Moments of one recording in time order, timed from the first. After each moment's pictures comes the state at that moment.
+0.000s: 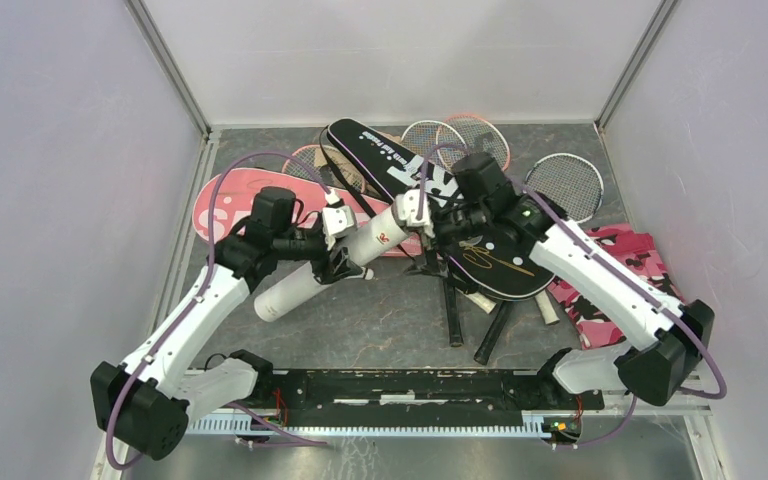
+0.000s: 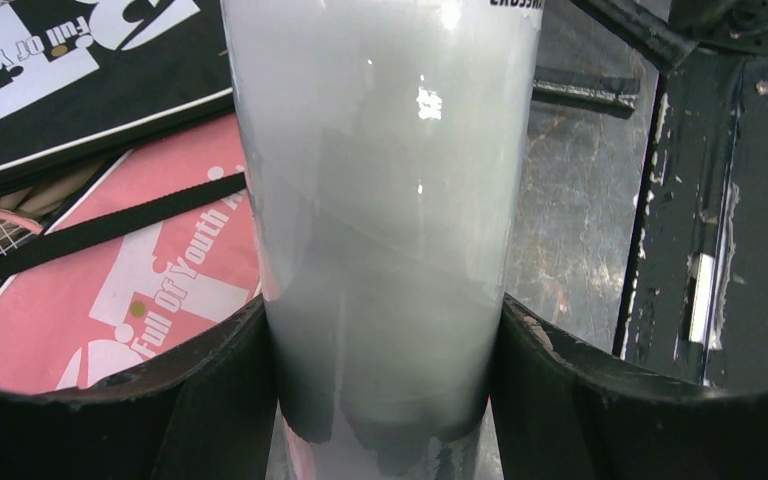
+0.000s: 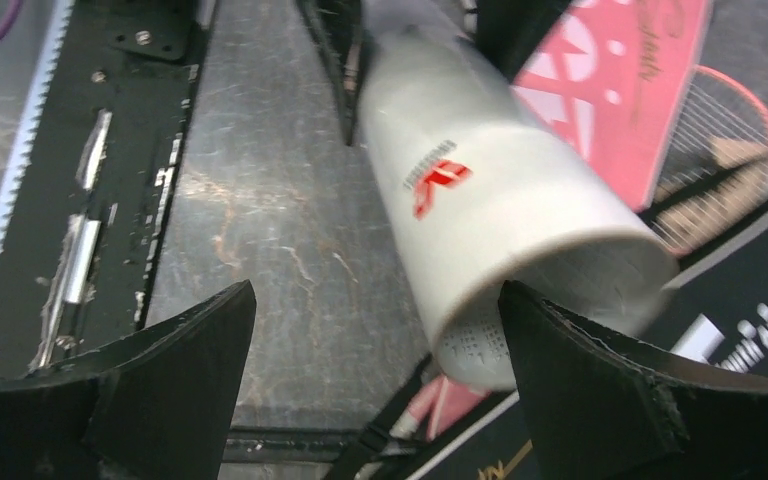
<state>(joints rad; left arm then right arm) -0.42 1.04 0.91 -0.55 0.74 0.56 0.74 1.36 1.34 -0.70 -0.73 -0.76</state>
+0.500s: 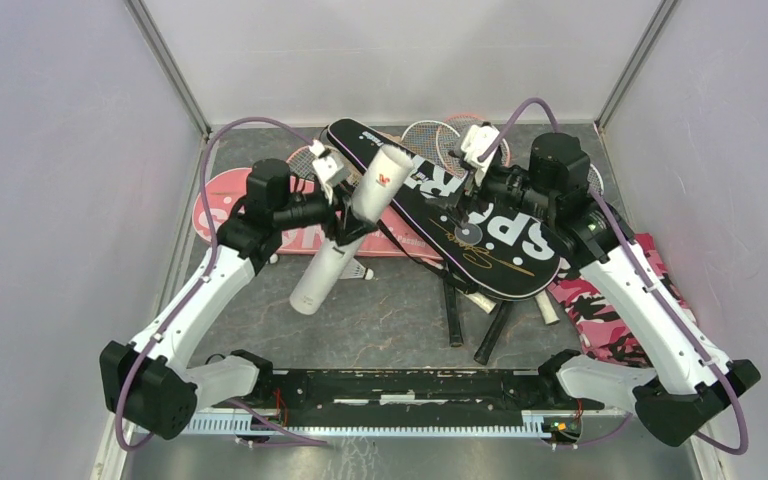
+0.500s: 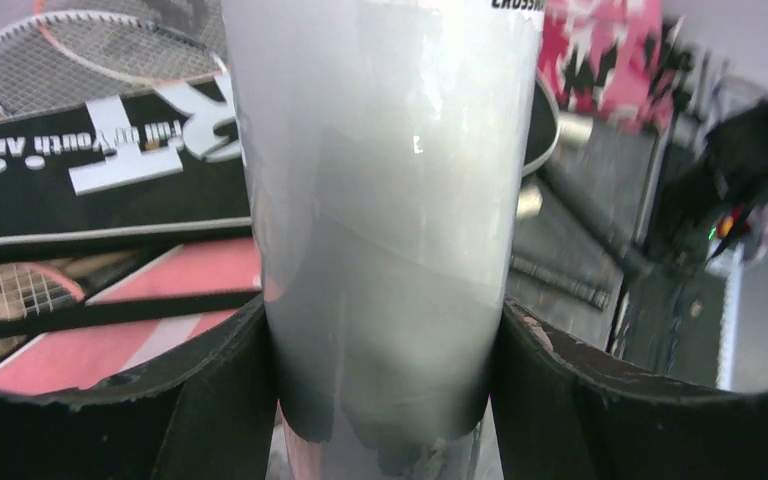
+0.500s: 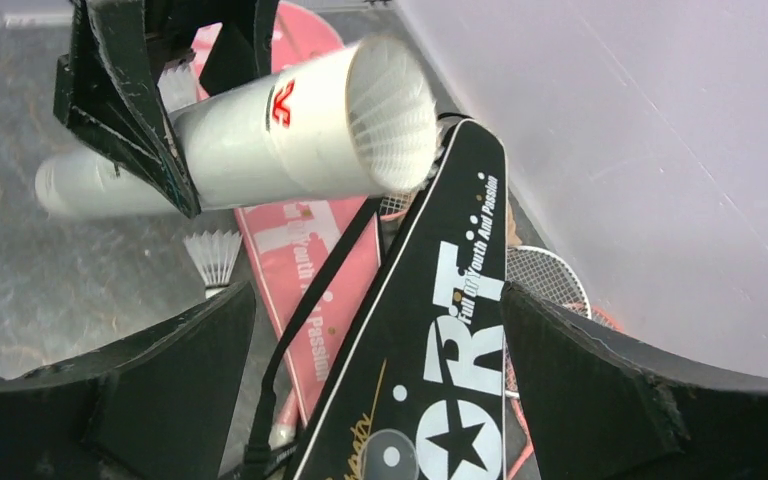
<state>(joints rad) -0.39 1.14 1.00 -0.26 0.74 0.17 0.54 1.15 1.37 -0.45 -0.49 -0.47</state>
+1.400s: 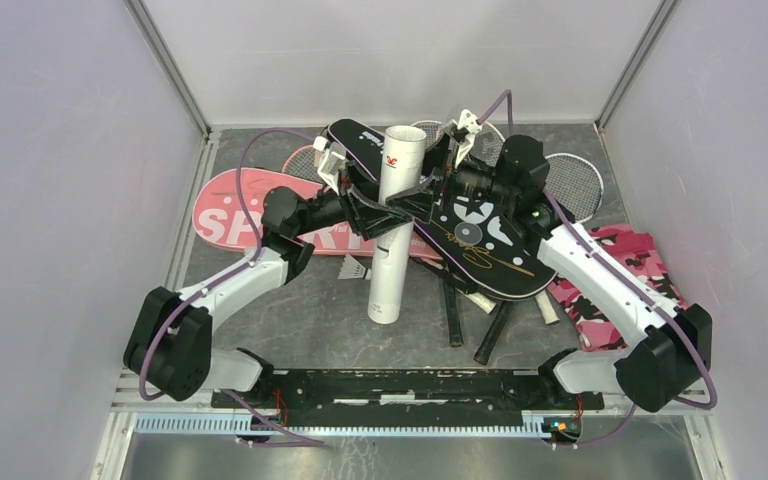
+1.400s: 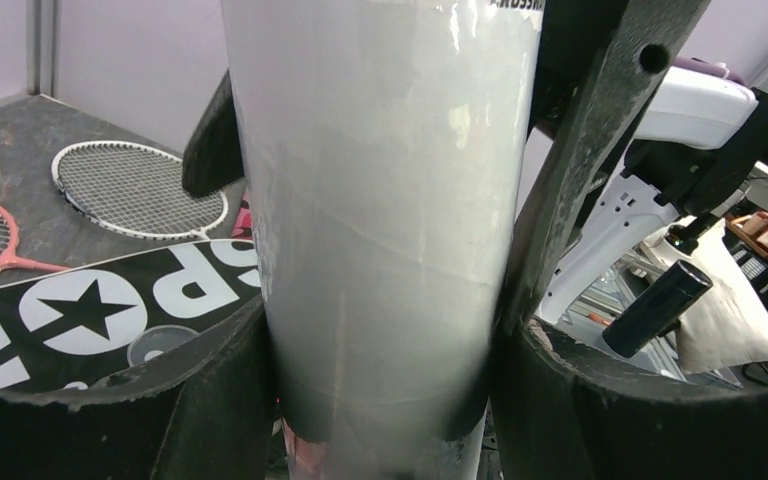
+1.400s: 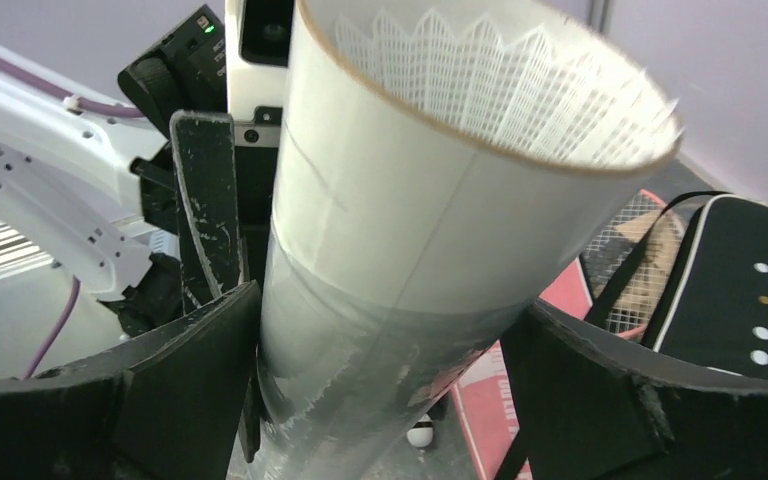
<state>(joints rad) -0.49 1.34 0.79 0.95 0.85 -0.73 0.54 1.31 1.18 0.19 -0.75 0.18</state>
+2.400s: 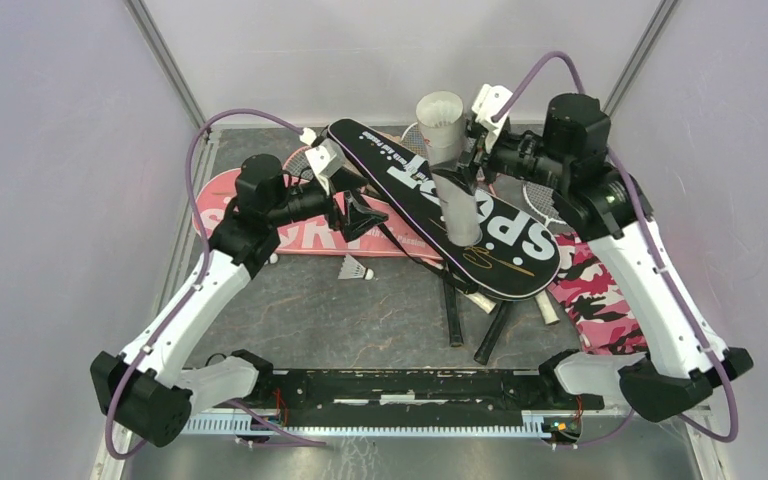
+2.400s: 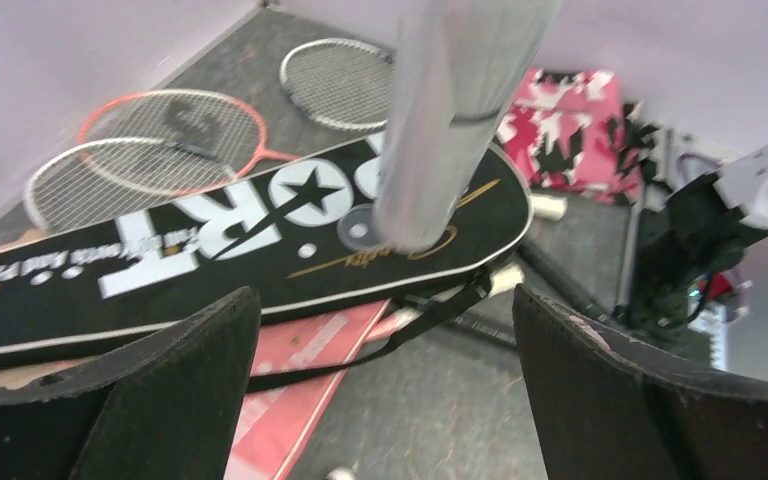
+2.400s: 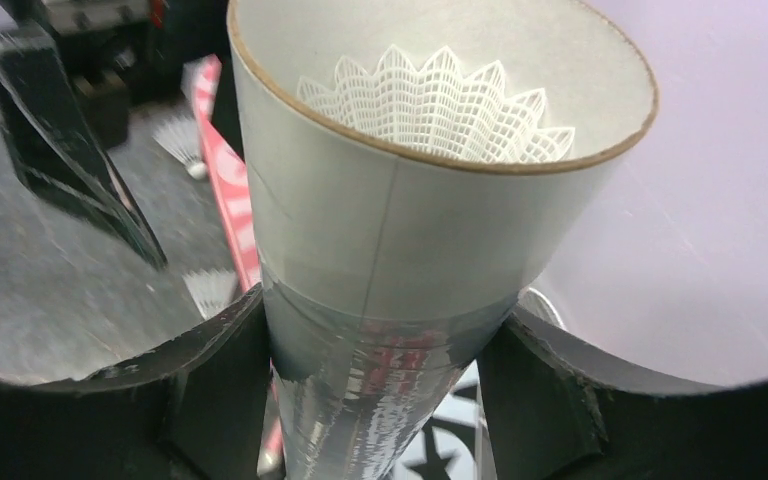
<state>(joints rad) -0.44 1.13 1.04 -0.01 0.75 -0.04 0.48 1.29 1.64 -0.50 -0.58 -0.38</state>
